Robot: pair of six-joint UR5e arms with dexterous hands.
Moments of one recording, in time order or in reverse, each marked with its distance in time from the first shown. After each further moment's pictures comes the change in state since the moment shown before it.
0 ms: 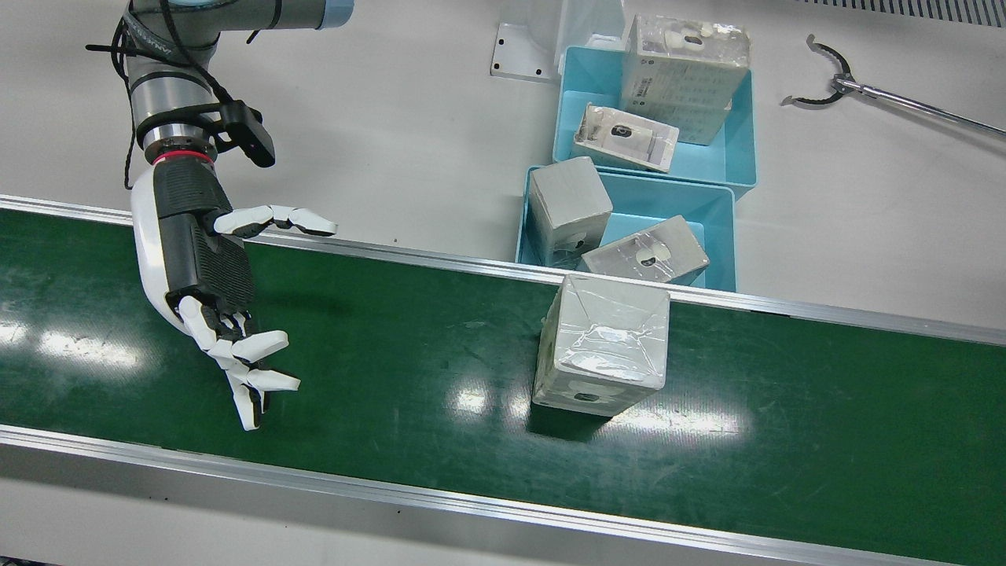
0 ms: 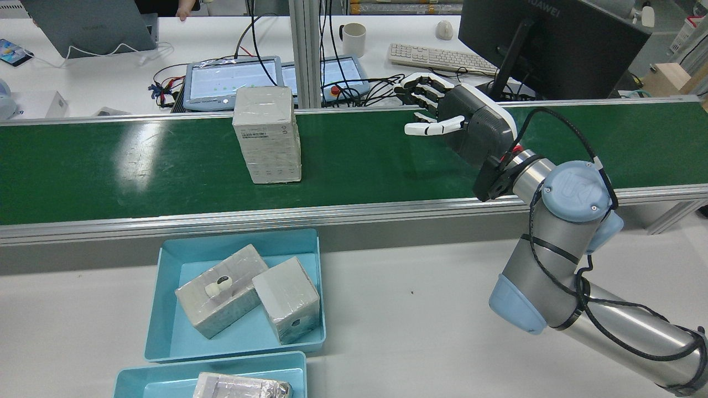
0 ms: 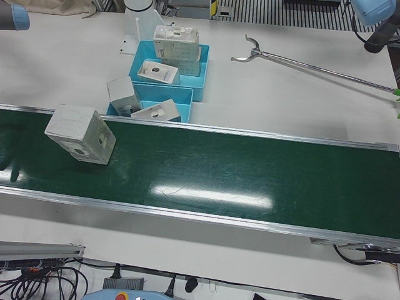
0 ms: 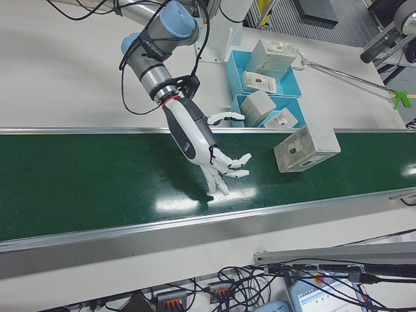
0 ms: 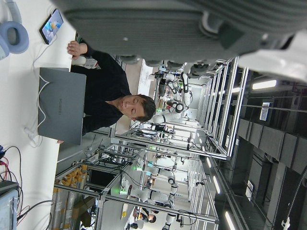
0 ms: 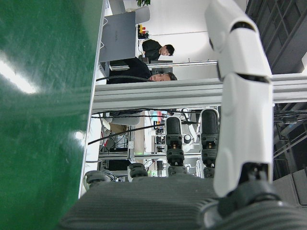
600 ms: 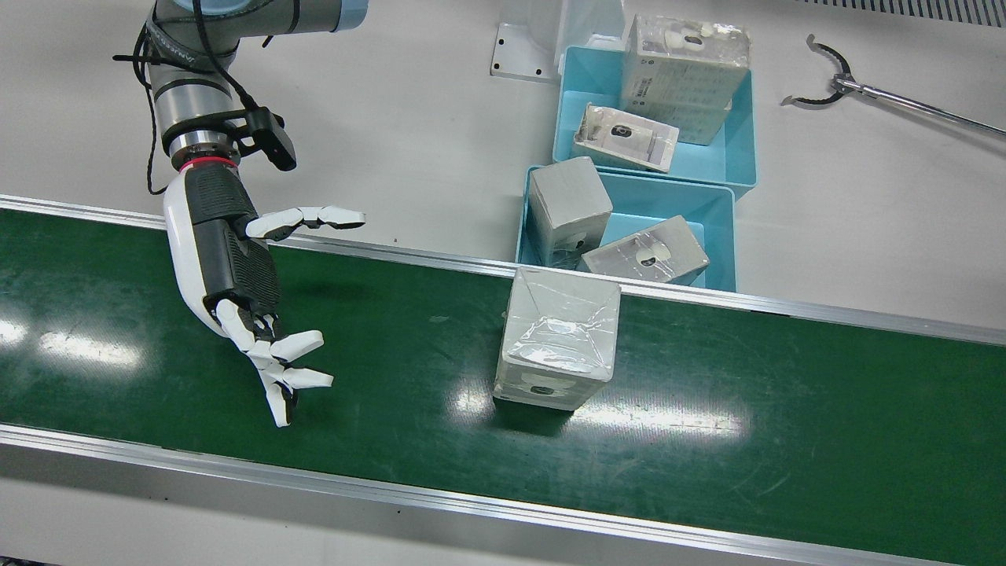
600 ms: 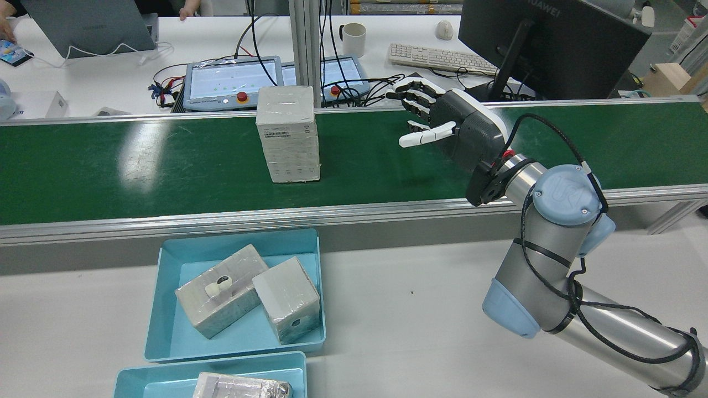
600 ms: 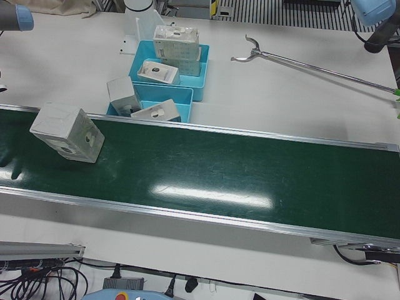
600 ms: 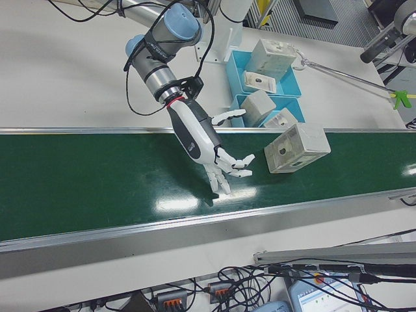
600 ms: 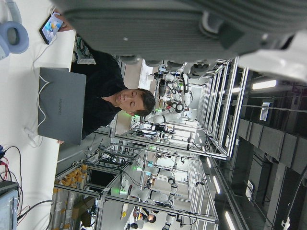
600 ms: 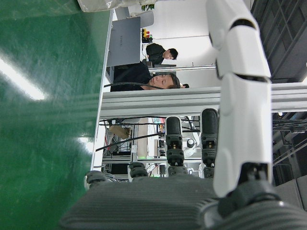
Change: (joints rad) left arm 0.000 0.000 0.000 0.000 0.000 0.000; right arm -0.017 0.013 -0.009 -0.004 -0.001 -0.014
